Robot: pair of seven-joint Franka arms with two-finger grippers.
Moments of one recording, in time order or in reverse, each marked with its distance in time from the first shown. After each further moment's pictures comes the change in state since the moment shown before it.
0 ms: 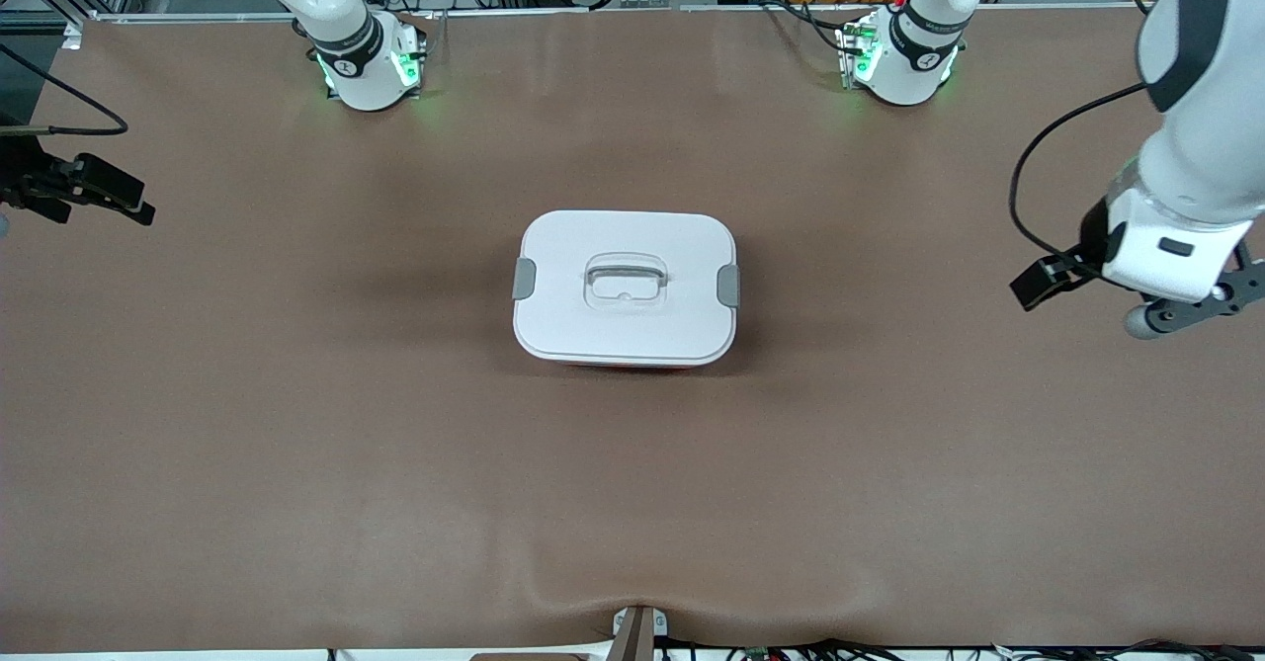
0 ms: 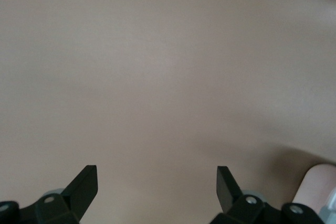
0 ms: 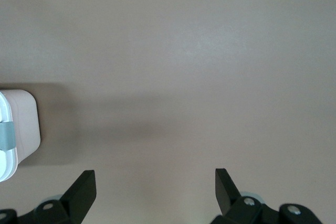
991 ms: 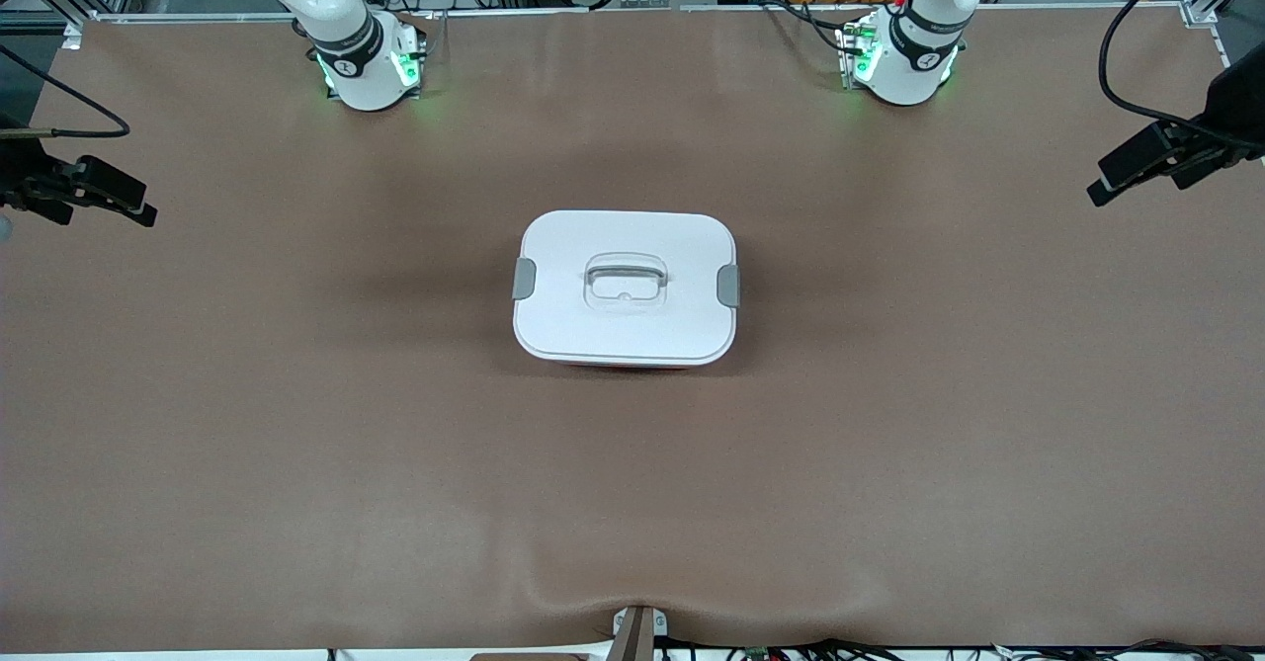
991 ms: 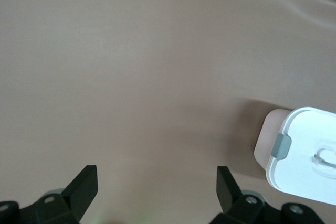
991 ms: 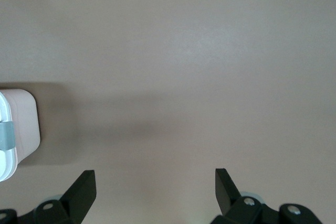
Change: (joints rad) left arm 0.127 -0.191 -0.027 -0.014 -0.203 -0.162 0.152; right arm 0.000 0.004 0.001 0.000 0.000 0.000 0.000
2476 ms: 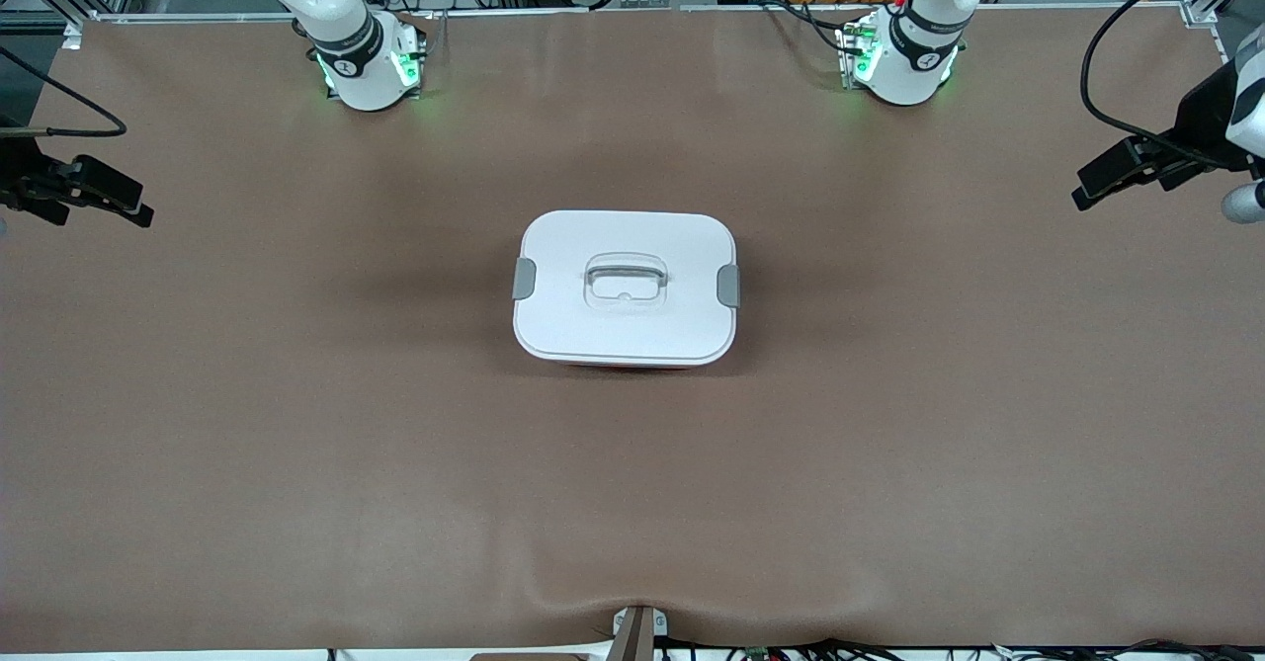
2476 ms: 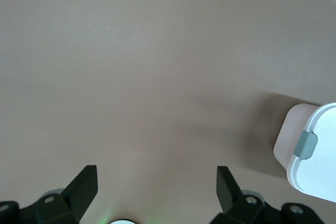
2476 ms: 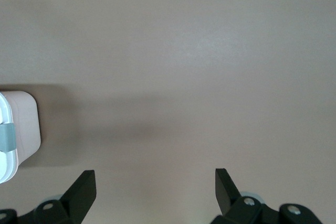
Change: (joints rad) left arm 0.000 0.022 -0.019 -0.025 0.059 -0.007 -0.016; right arm 0.000 0.003 0.000 0.010 0.000 0.000 0.000
